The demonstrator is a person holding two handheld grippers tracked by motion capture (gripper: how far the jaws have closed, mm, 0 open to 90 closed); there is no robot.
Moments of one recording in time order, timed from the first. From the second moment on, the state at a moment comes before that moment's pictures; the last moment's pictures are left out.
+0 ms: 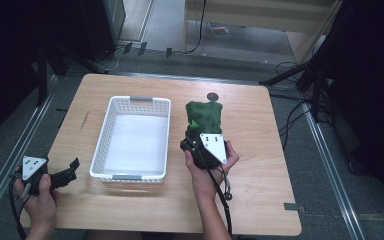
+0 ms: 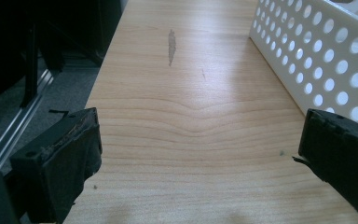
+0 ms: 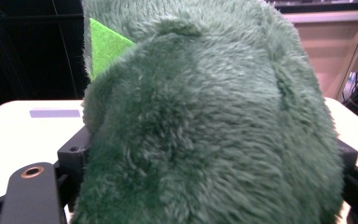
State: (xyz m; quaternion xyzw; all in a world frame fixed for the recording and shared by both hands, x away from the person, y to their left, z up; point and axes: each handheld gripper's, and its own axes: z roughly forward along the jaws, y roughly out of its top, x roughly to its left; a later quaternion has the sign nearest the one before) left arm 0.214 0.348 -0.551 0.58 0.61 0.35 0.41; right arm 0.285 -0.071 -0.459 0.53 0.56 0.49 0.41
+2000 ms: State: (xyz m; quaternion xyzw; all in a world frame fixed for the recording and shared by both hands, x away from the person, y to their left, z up) left arm 0.215 0.349 -0.551 0.58 0.61 0.34 0.41; right arm 0.308 0.076 -0.453 0.49 0.70 0.45 0.26
